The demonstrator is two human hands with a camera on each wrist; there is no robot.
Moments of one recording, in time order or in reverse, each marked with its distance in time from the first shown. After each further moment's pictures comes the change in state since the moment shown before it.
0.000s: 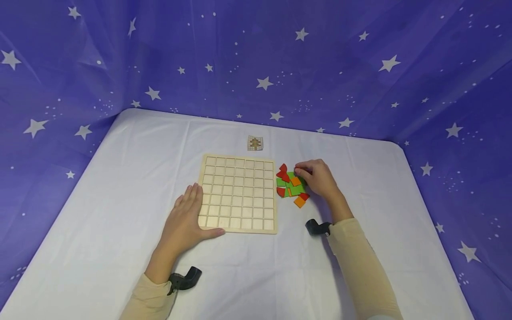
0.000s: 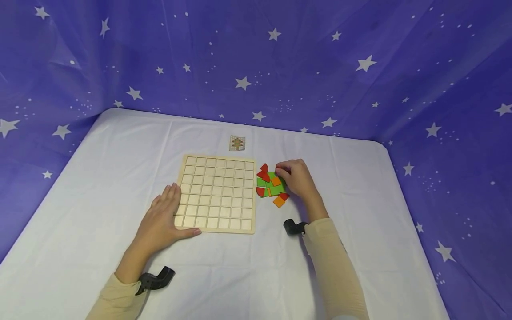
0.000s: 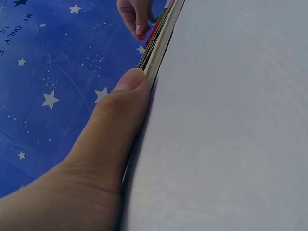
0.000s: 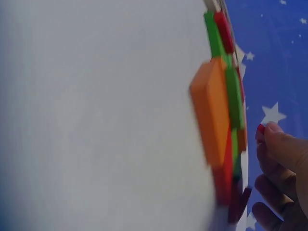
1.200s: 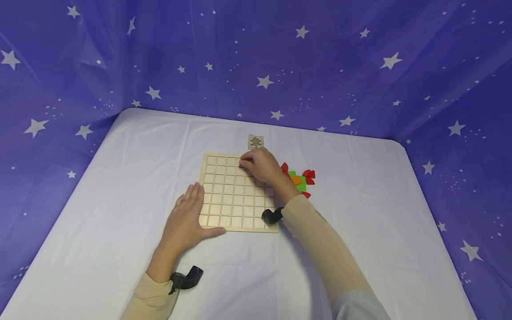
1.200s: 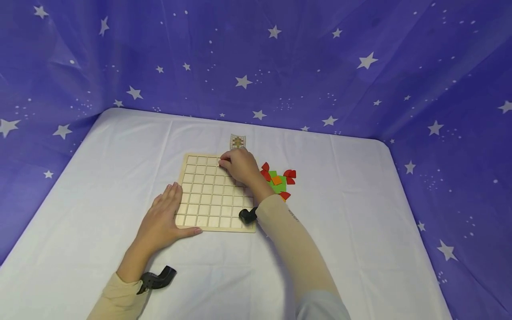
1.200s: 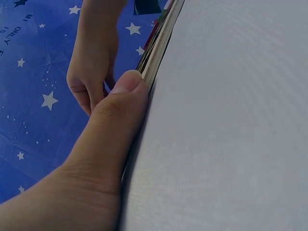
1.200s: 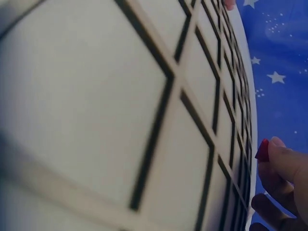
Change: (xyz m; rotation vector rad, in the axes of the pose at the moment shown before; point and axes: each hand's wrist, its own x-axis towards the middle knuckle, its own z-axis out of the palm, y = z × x) left_hand 0.001 0.000 0.001 0.001 0.008 0.006; right_hand 0.050 -0.122 0.074 -0.086 -0.126 -0.242
